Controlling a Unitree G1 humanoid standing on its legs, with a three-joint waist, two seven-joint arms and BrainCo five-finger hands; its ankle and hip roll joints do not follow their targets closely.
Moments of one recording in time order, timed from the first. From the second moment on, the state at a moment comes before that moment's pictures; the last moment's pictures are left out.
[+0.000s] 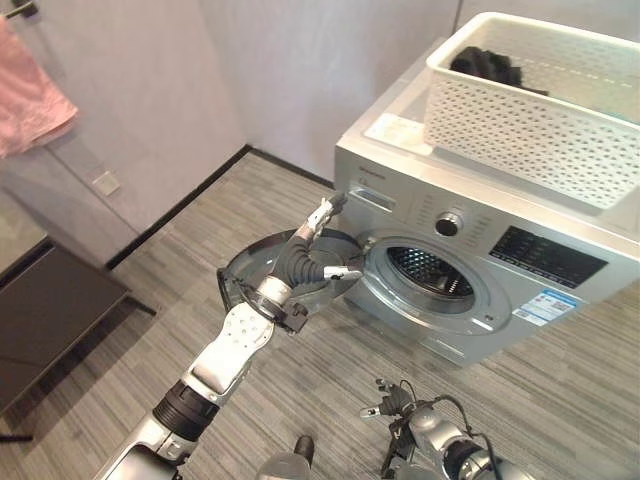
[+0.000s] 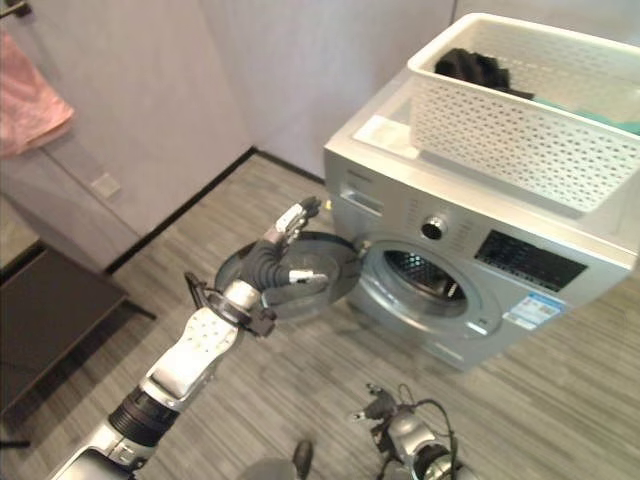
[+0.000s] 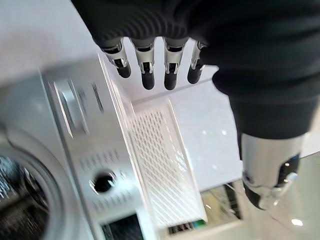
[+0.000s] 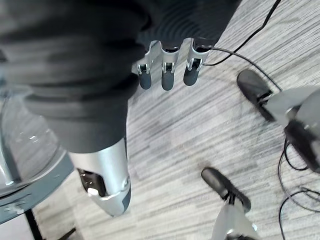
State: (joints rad) left arm -0.35 0.35 -0.48 -0.05 -0.30 -0.13 0.05; right arm -0.24 -0.16 0.50 1.15 0.12 0.01 -0.01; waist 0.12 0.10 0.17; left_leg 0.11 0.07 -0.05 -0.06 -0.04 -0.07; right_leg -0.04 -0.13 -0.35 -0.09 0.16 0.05
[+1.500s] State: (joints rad) left arm -0.53 0.51 -0.22 1.20 -0.23 -0.03 0.10; right arm -0.12 -0.30 0.31 0.99 0.16 -0.03 -0.06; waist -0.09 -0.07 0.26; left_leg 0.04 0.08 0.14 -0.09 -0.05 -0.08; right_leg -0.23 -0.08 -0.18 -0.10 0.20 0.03
